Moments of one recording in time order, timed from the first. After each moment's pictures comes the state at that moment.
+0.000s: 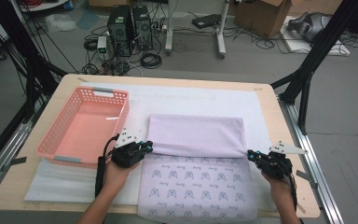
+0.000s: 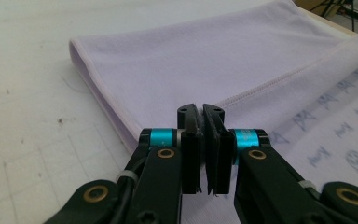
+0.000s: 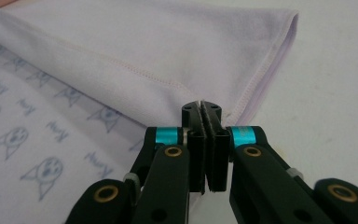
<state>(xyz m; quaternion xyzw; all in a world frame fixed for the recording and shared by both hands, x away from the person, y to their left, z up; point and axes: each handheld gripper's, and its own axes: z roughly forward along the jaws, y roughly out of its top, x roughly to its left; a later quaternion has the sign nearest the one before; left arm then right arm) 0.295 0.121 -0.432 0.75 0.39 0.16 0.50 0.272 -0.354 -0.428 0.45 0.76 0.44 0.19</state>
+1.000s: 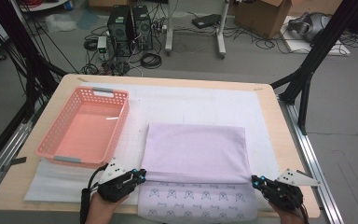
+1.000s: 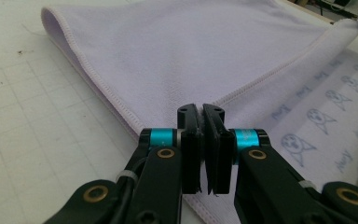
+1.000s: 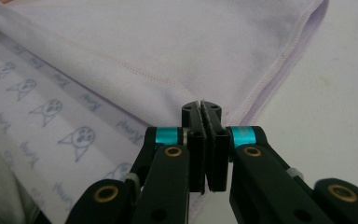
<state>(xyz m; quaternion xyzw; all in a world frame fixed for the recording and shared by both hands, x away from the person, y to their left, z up) 0.211 0.140 -0.435 0.76 0.37 0.14 0.51 0.192 -0.355 -0.428 0.42 0.77 0.44 0.17</state>
